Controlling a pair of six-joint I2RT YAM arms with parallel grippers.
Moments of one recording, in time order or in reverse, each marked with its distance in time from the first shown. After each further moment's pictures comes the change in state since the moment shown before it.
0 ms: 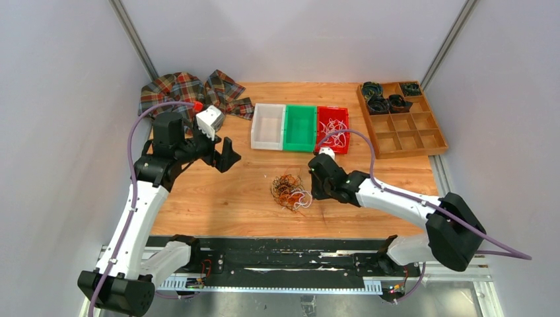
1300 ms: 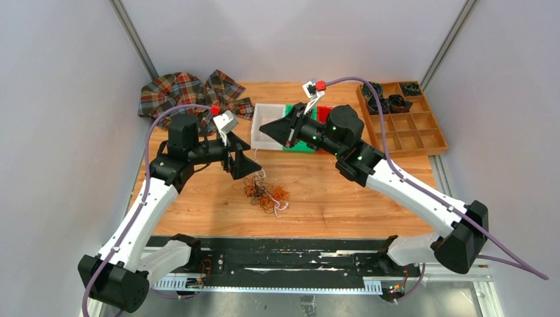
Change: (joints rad) left arm -0.113 0.031 -0.097 0.222 0.309 -0.135; right arm 0.000 -0.042 0.442 0.528 -0.466 0.026
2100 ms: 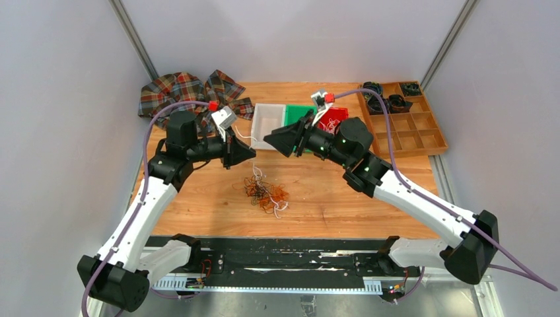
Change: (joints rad) left arm 0.000 0.010 0.010 0.041 -0.013 -0.074; right arm 0.005 -0.060 -0.101 0.096 -0.003 -0.012
